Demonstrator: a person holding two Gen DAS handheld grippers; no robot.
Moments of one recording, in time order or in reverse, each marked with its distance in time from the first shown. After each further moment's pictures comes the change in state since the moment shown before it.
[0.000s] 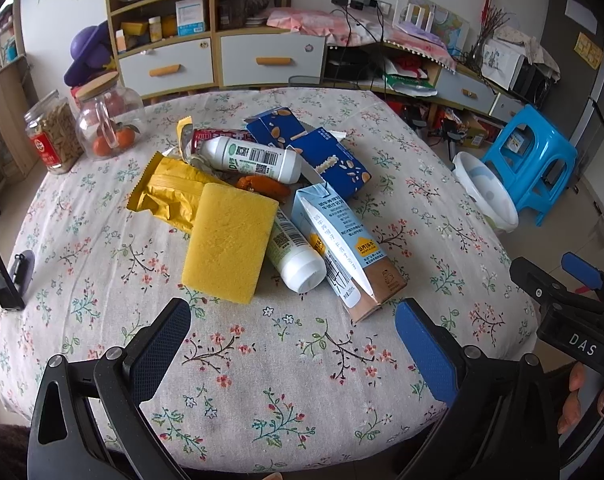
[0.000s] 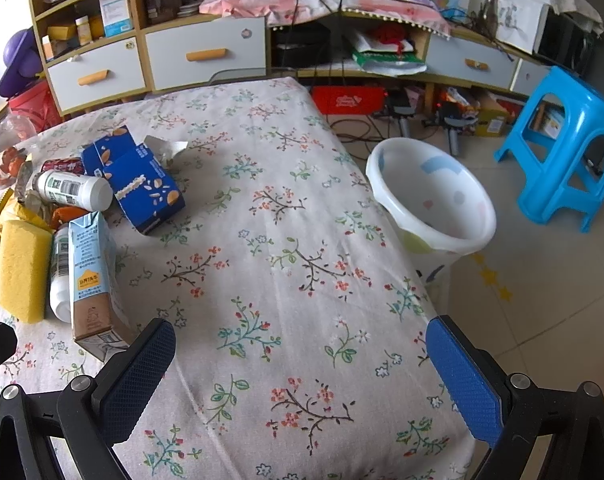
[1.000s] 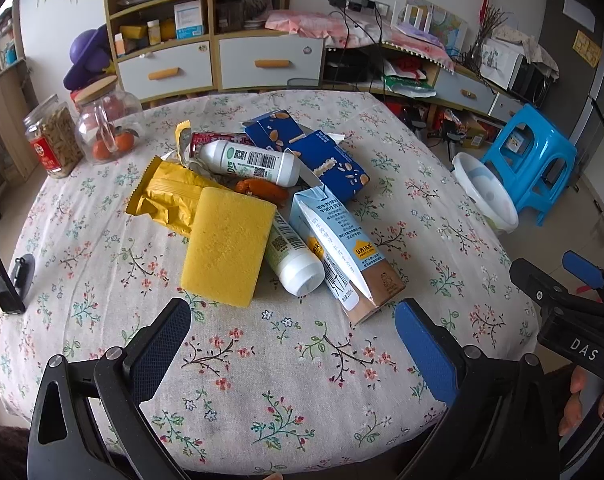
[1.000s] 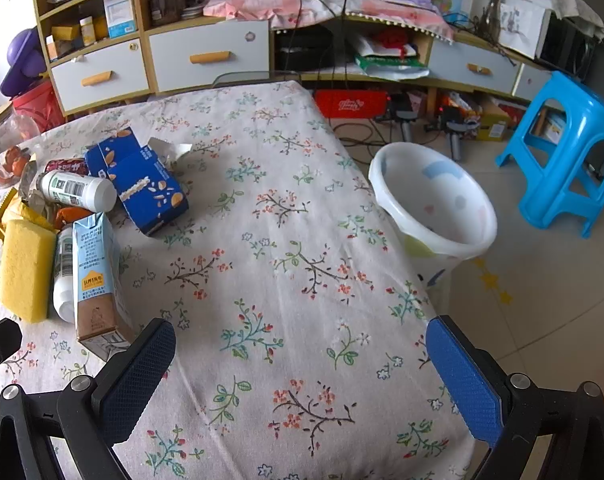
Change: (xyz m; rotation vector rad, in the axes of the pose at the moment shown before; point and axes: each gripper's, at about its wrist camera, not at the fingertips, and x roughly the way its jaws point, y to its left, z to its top) left arm 0.000 -0.001 0.004 0.009 -0.005 0.002; right arm -0.005 0.003 0.004 -0.007 -0.009 0.002
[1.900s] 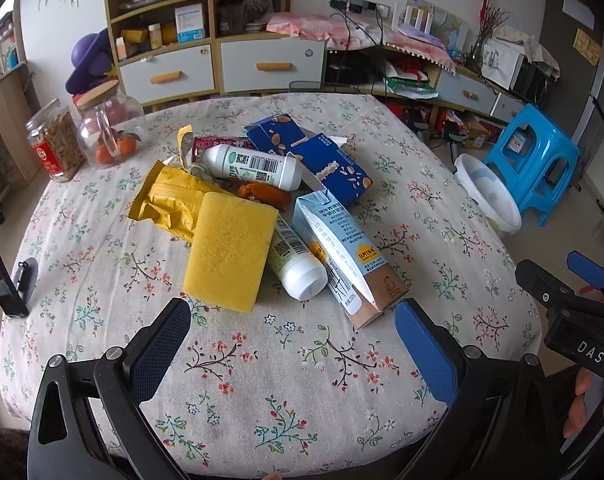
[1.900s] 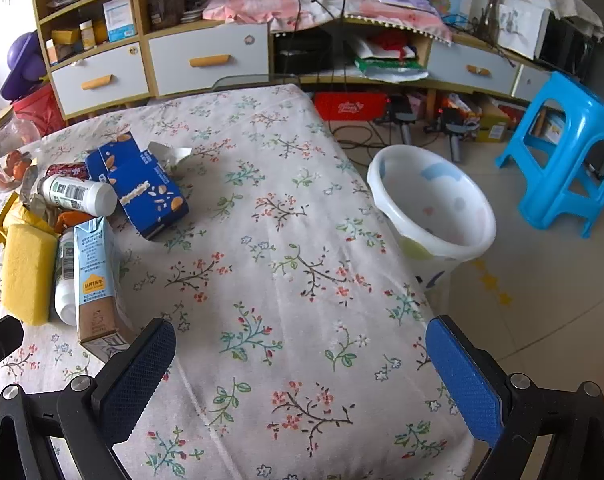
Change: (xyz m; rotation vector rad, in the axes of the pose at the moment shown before) left arm 0.000 0.001 0.001 0.004 -0.010 0.010; right arm -0.003 -0.002 0.001 0.001 -0.006 0.000
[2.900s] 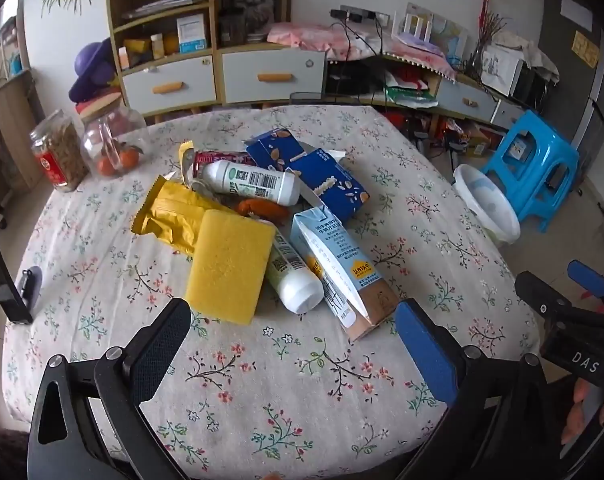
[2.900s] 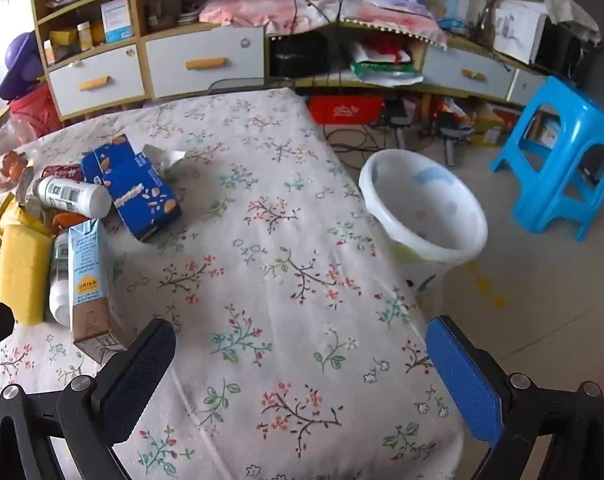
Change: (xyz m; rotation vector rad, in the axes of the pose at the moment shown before) left arm -0.001 -0.001 0.008 0.004 -0.036 0.011; right arm -0.003 -0.005 0.001 0.000 0.022 -0.002
